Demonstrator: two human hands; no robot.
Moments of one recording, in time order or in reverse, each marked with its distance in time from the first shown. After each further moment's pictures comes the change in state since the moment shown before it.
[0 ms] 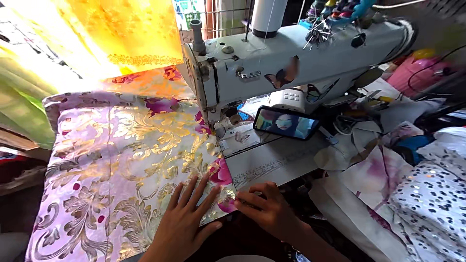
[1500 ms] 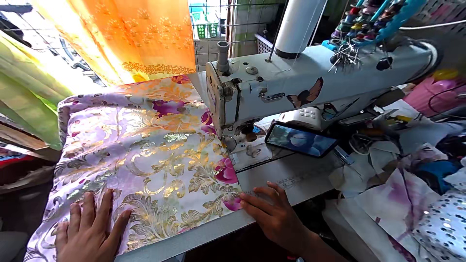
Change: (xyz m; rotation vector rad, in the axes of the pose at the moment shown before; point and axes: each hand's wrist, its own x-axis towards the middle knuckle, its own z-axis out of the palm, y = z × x) left_hand -0.083 -0.109 -0.066 0.065 -0.042 -0.829; right_hand 0.014 0.018 0.014 -0.015 -0.066 0.040
